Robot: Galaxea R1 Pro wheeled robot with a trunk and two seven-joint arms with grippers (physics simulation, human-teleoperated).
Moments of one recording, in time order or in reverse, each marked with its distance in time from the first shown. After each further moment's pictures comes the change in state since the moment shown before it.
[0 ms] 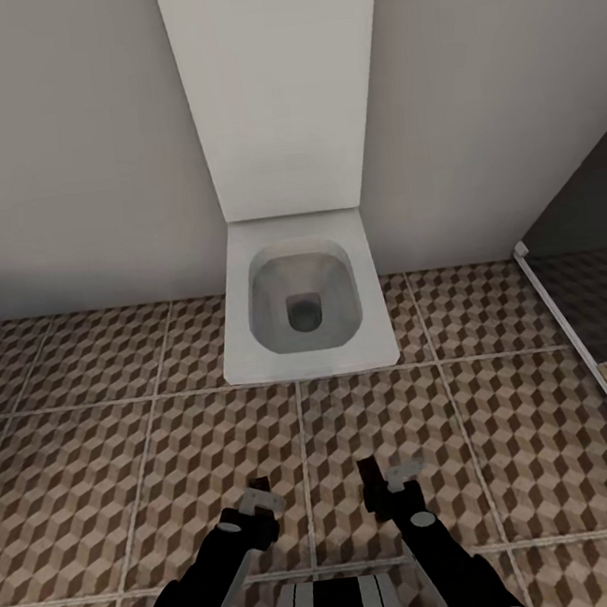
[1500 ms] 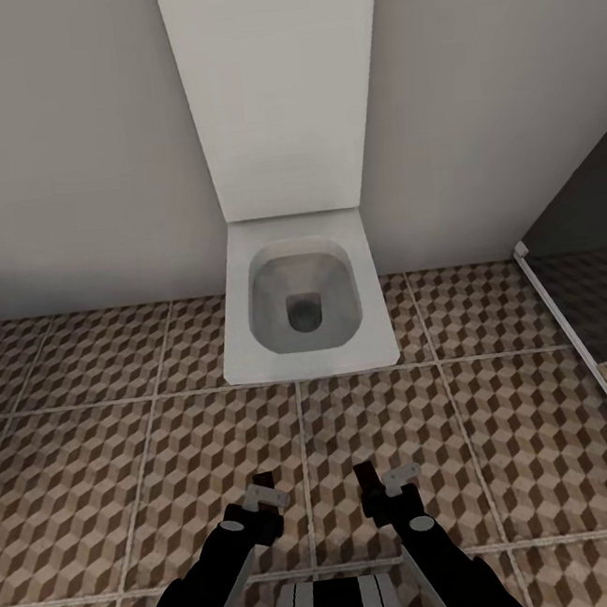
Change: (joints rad) left arm 0.000 -0.012 -0.001 -0.009 0.000 -0.022 0.000; right arm 0.000 -0.009 0.033 0.021 0.002 -0.014 0.018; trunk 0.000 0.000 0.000
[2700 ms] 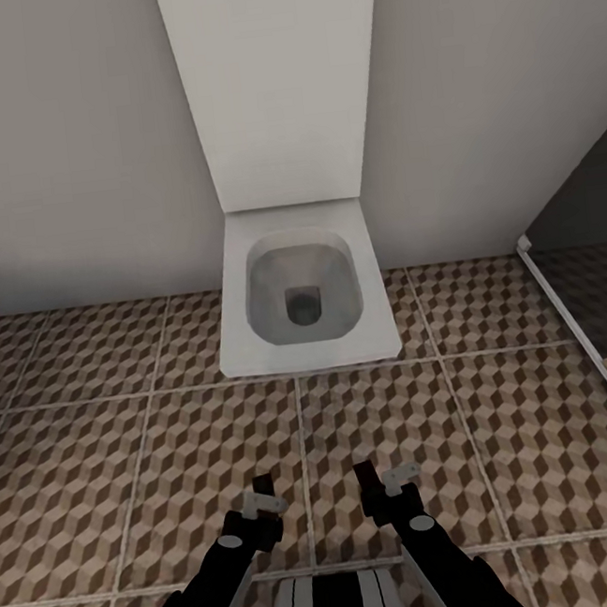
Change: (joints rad) left arm 0.000 -0.002 0.006 0.110 0.000 -0.173 -0.004; right arm 0.000 0.000 0.000 -0.002 0.000 0.000 0.000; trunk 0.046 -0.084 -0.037
